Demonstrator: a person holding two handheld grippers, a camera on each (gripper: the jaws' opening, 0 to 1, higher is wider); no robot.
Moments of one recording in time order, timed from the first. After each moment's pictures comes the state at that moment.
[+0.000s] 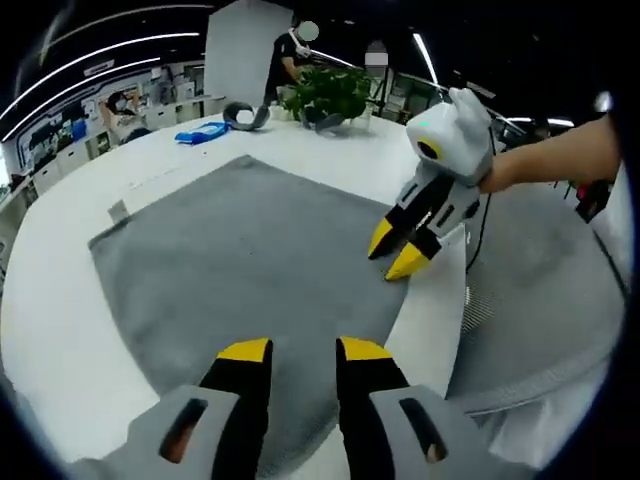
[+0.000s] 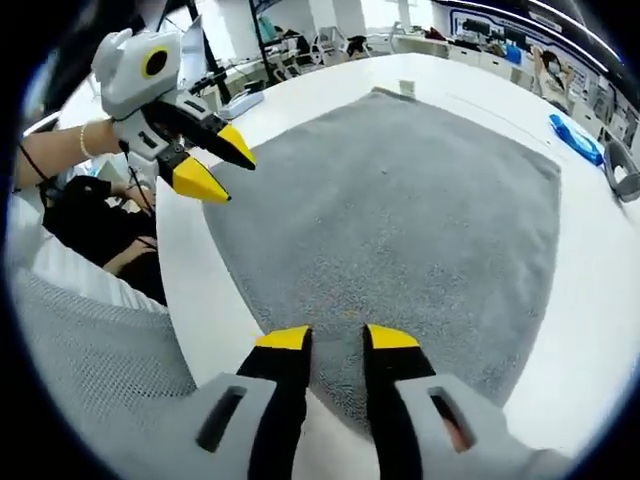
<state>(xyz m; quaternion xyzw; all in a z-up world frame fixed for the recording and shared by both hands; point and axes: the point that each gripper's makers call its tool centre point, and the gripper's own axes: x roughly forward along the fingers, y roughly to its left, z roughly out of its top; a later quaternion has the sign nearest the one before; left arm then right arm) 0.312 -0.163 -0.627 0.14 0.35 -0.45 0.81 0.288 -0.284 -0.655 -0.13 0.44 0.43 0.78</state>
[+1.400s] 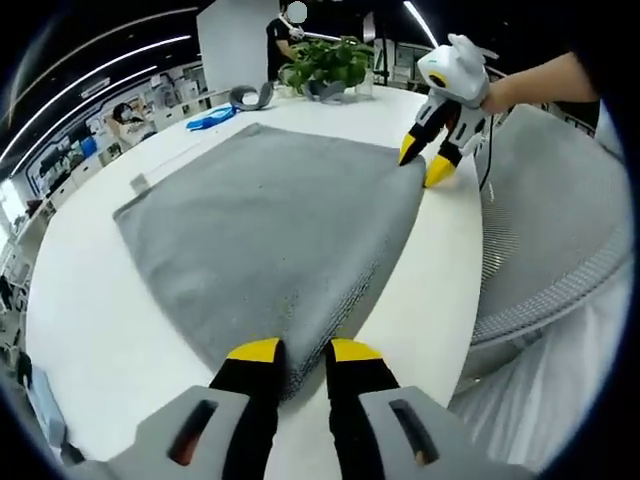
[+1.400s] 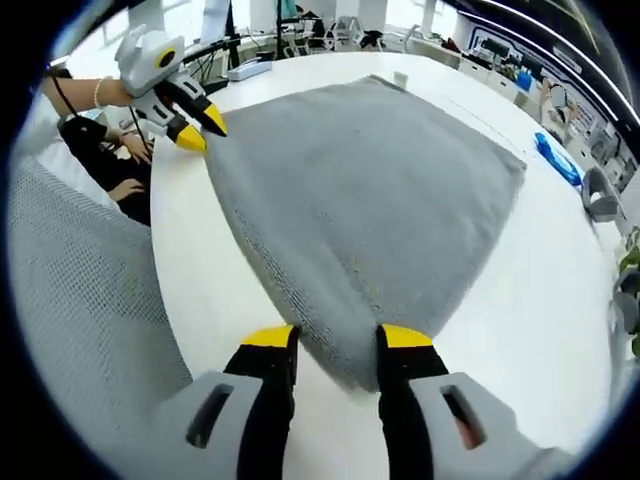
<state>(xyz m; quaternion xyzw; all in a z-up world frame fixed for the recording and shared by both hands) 0.284 -0.113 -0.655 0.21 0.34 -0.40 0.82 0.277 -0.375 -0.658 -0.23 0.43 0.37 0.79</state>
